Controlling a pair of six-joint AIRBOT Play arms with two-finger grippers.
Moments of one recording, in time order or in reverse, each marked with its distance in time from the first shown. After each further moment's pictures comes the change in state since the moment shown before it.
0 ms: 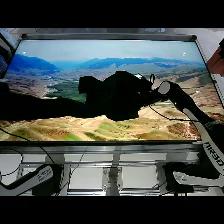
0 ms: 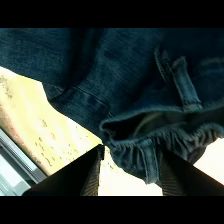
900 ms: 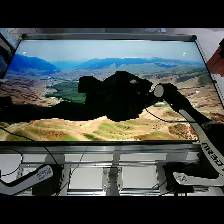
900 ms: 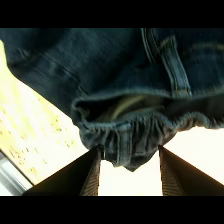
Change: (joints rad) left arm 0.056 -0.029 -0.097 0.026 -0.018 0.085; right arm 0.039 -0.012 0.000 -0.208 0.015 -0.033
